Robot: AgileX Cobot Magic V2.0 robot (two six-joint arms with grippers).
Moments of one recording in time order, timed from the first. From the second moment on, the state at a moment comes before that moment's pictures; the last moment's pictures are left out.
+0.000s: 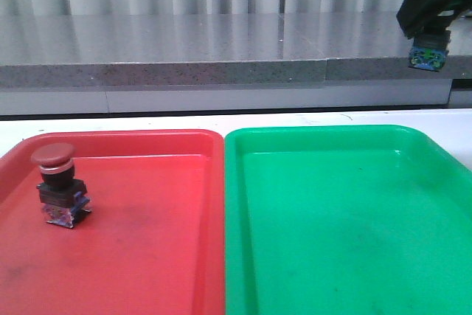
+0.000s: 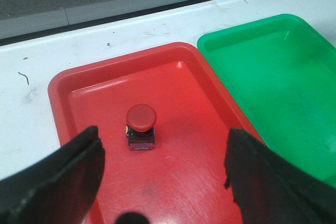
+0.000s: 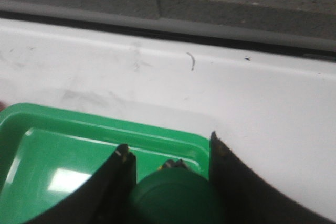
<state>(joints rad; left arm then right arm) -0.37 0.60 -0.70 -0.10 0.73 0.00 0.10 1.50 -1.15 0.31 0.48 -0.26</state>
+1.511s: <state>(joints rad) -0.37 0.60 -0.70 -0.10 0.73 0.00 0.36 1.61 -0.82 0.29 0.20 -0.27</state>
